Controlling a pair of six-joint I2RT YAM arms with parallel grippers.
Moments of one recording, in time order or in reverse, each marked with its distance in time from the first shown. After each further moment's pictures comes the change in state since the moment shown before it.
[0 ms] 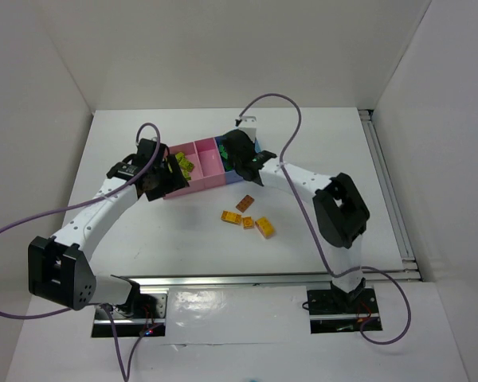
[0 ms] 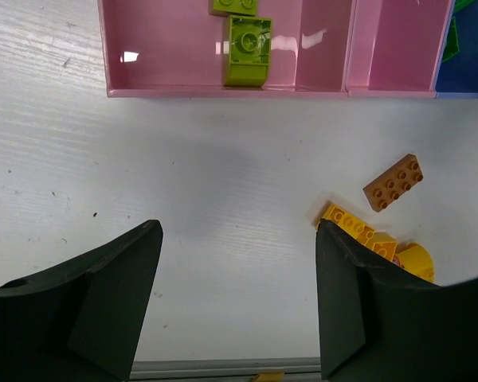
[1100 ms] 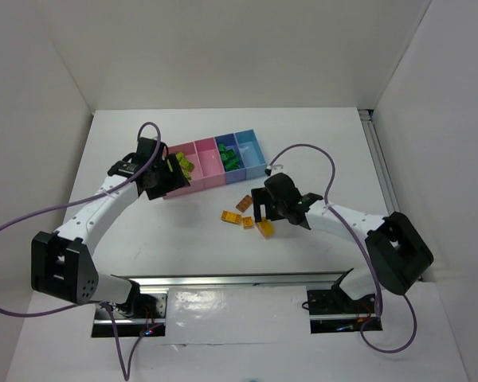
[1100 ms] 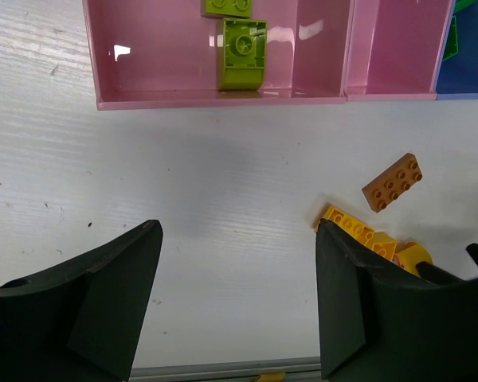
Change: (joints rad) left arm 0.026 0.030 -0.001 0.027 0.045 0.026; right arm -0.057 -0.444 -0.651 0.041 -0.362 -0.098
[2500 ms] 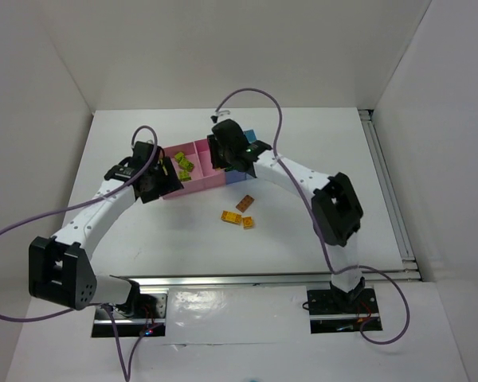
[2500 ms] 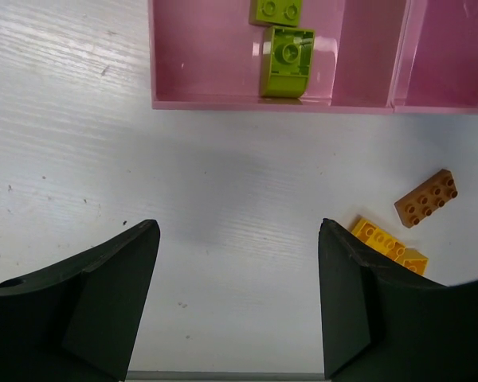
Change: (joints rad) left arm 0.016 -0.021 -0.049 0.007 -0.056 0.014; right arm 0.080 0.497 0.846 -0.163 0.008 -0.084
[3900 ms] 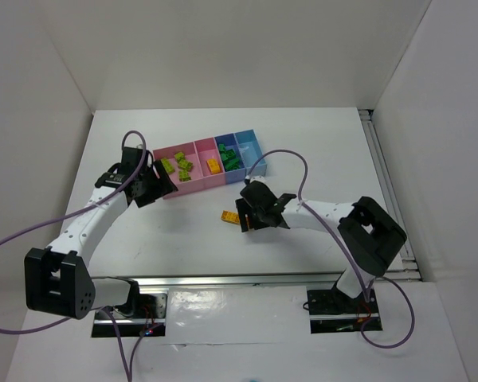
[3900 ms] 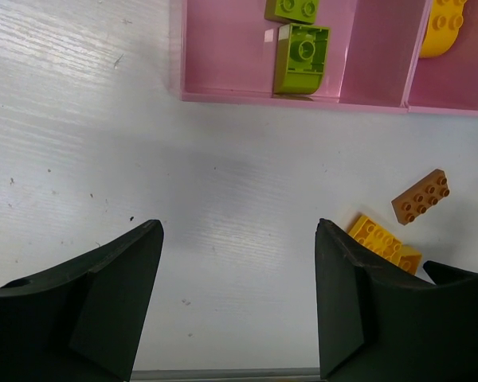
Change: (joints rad) left arm 0.090 -0.079 -0.080 0.036 0.078 0.006; right arm 0.067 -0.318 -0.746 0.091 -0.021 0.167
